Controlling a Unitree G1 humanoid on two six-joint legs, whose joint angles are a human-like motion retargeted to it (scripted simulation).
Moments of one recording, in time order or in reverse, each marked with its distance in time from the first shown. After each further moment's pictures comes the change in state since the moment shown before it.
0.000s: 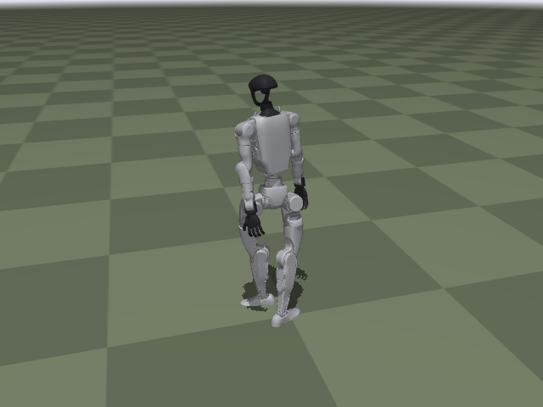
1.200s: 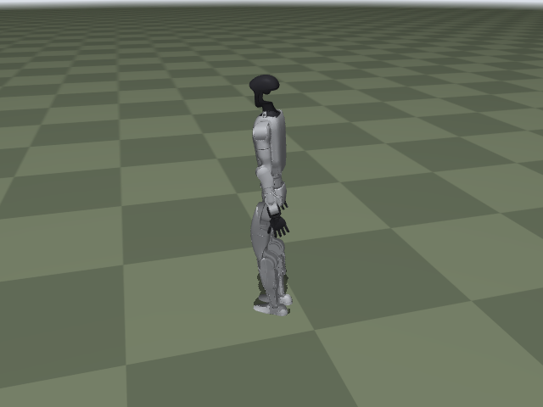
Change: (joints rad) left arm -0.001 0.028 -0.180 -0.001 0.165 0.079 -0.148; right arm 0.090 0.090 0.075 -0.024 -0.126 -0.025 0.074; waist -0.220 0.093 0.004; left_leg -0.011 -0.141 -1.303 0.168 -0.006 0.054; right_leg -0.301 0.150 1.138 0.028 0.163 -0.220
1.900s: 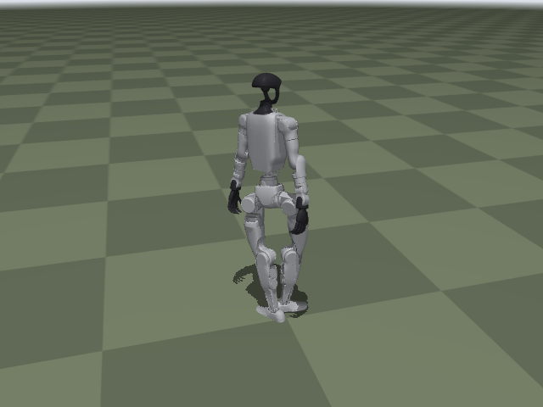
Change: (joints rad) left arm -0.056 0.139 -0.061 -0.098 0.110 0.085 -0.016; right arm -0.056 -0.152 -0.157 0.249 0.275 0.070 -0.103; waist -0.291 0.130 -0.025; left_leg 0.222 0.251 1.447 -0.130 -0.199 -0.193; right_leg -0.038 -0.048 -0.741 0.014 0.015 -0.004
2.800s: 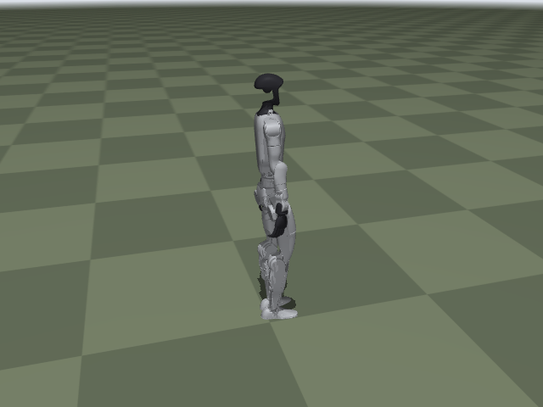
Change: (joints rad) left arm 0.009 -0.154 0.076 0.002 -0.130 -0.066 -0.042; right arm -0.051 0.127 0.286 -0.064 -0.372 -0.026 0.041; waist 0.118 -0.087 -0.023; left_leg -0.143 -0.155 -1.014 -0.042 0.249 0.263; right_leg 0.071 0.052 0.675 -0.081 0.059 -0.044
